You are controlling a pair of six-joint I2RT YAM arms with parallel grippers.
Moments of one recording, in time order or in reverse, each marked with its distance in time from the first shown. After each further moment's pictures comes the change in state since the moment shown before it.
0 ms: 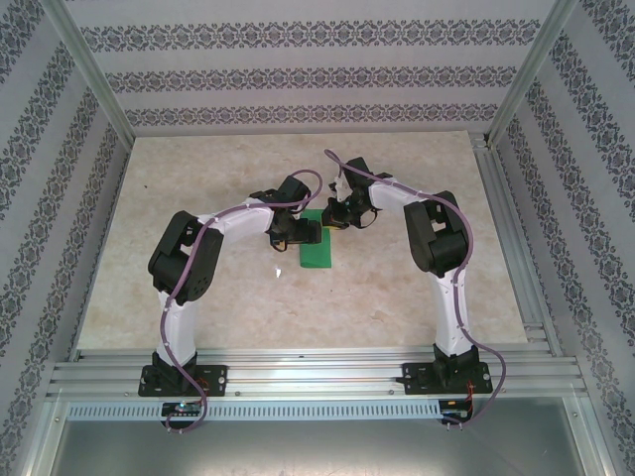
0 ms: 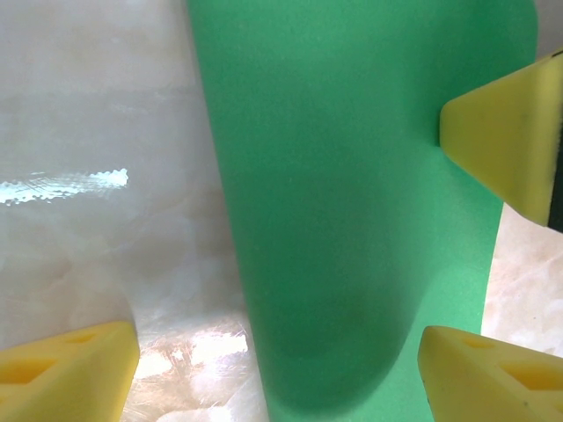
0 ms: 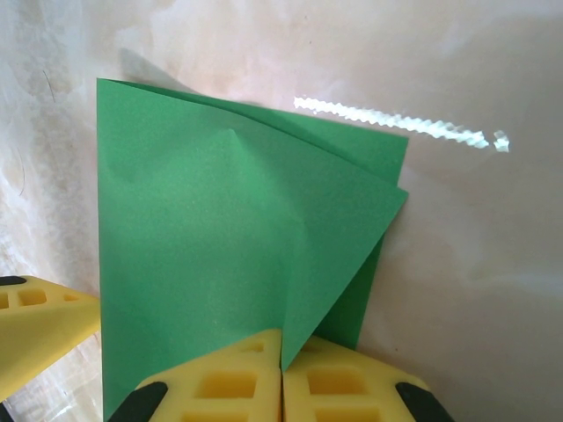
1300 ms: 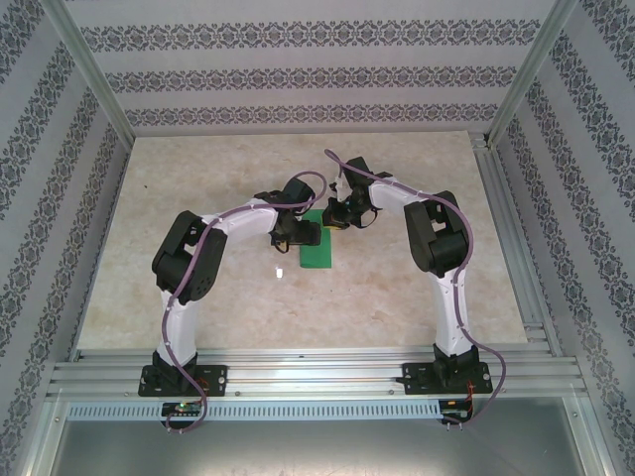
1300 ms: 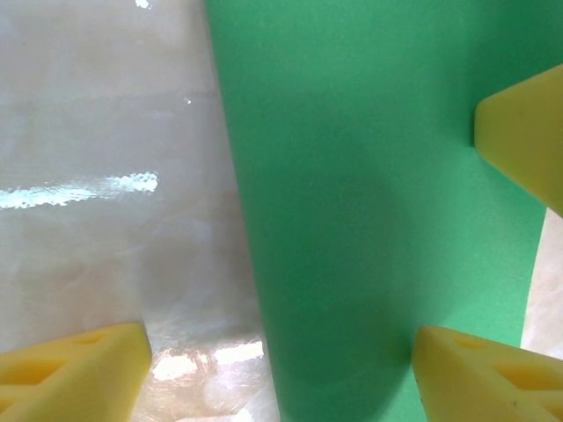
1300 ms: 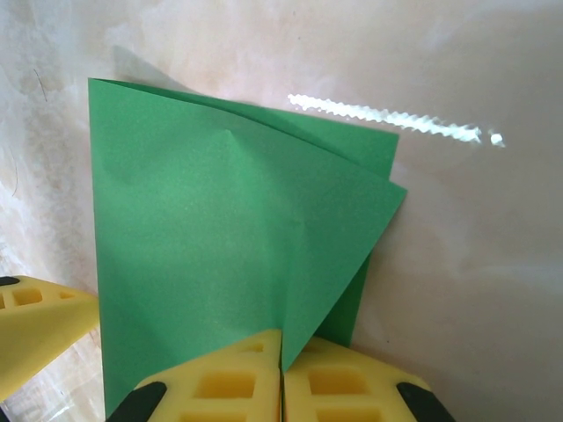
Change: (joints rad) left arm -0.023 0.023 0.021 -0.031 -0.074 0.010; right arm 0.000 0.000 0.008 -0.019 0.011 -0.001
